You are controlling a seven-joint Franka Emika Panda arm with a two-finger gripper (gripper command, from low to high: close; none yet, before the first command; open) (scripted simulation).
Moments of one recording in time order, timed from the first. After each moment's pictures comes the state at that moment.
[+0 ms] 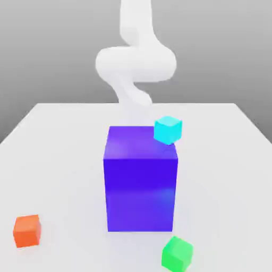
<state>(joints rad) -0.03 -0.71 0.00 -2.28 -0.01 2.31 0.84</state>
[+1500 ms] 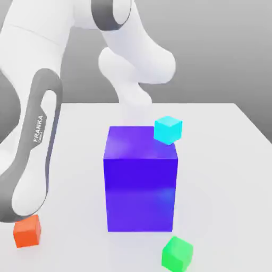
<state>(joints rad) -0.40 0.71 -0.14 -1.89 0.17 2.59 1.29</state>
